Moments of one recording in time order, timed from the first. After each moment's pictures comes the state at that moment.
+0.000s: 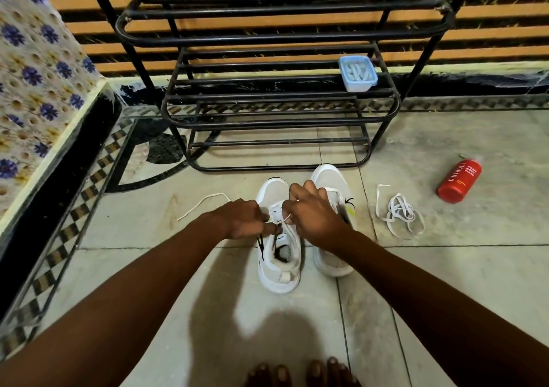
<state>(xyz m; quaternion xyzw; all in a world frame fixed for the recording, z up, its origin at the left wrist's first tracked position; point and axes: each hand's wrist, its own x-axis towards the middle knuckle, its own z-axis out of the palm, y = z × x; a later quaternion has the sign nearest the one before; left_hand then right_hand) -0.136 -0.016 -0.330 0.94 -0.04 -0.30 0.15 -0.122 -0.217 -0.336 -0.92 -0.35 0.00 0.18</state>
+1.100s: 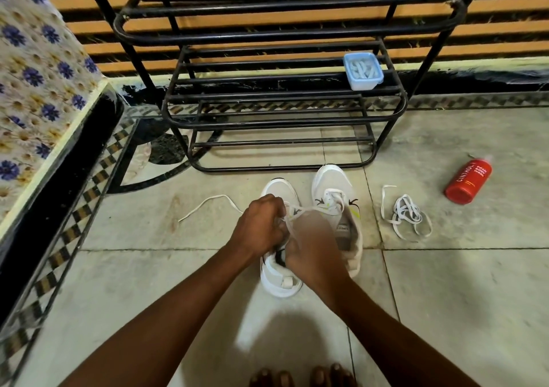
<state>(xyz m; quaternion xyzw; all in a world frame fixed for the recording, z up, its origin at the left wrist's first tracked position) -0.157 -0.050 -0.354 0.95 -0.03 -0.02 0.30 -0.183 -0.206 -0.358 -0.93 -0.15 -0.02 0.34</state>
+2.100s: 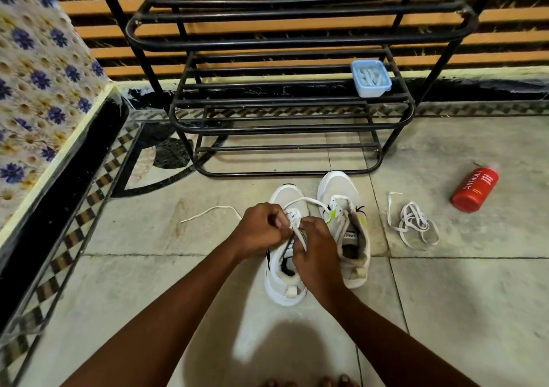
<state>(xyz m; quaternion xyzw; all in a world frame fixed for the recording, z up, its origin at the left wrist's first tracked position) -0.152 -0.034 -0.351 0.88 0.04 -0.10 0.46 -0.177 -0.193 -0.389 -0.91 -0.11 -0.04 0.40</state>
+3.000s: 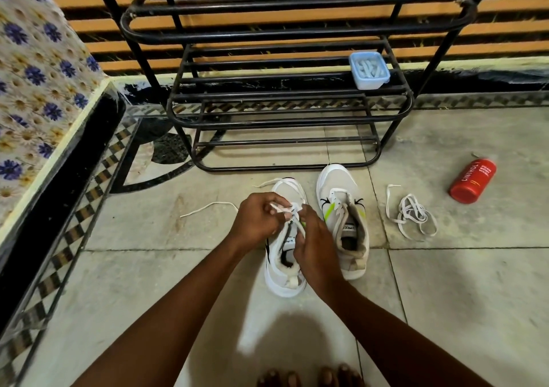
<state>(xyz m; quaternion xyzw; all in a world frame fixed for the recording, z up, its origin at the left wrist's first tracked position) -0.152 -0.037 -0.349 0.83 0.10 -0.05 0.55 -0.182 -0.193 -0.390 -0.91 -0.09 -0.02 0.41</state>
